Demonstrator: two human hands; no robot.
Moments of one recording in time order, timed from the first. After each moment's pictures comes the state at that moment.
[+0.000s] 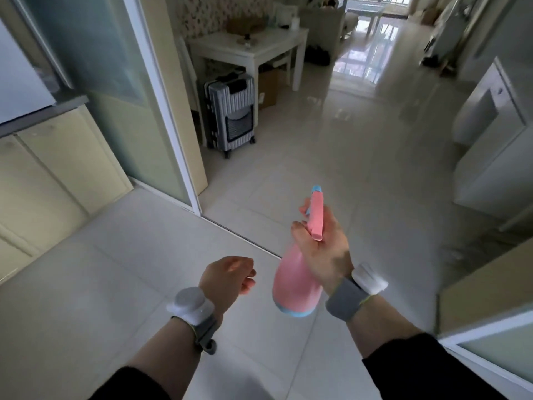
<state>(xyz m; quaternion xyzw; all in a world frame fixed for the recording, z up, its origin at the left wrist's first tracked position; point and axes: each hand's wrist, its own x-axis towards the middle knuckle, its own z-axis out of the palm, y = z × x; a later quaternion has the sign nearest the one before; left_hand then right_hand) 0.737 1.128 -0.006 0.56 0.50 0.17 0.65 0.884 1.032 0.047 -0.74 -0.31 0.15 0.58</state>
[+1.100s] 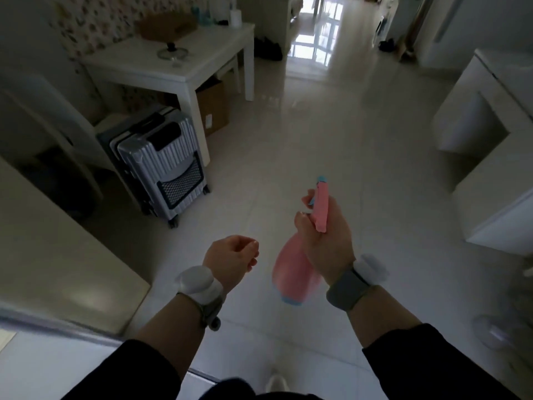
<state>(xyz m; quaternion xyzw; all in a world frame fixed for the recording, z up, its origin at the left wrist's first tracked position) 1.357 1.686 0.004 0.73 0.38 0.10 0.56 1.471 1.558 0.035 -0.76 -0.24 0.07 0.60</state>
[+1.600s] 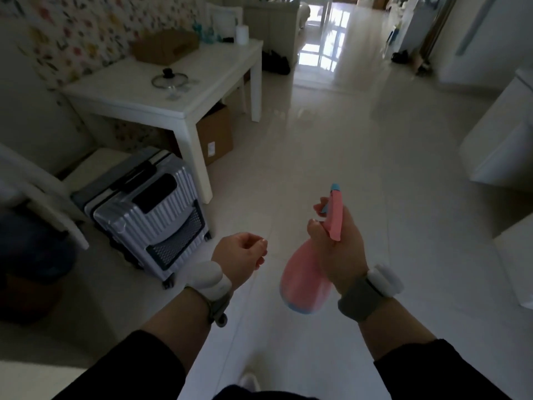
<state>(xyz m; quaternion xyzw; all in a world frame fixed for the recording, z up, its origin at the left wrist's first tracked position) 1.624 1.945 0.007 0.73 0.35 0.10 0.58 1.724 1.804 0.033 -0.77 -0.21 0.07 0.59</state>
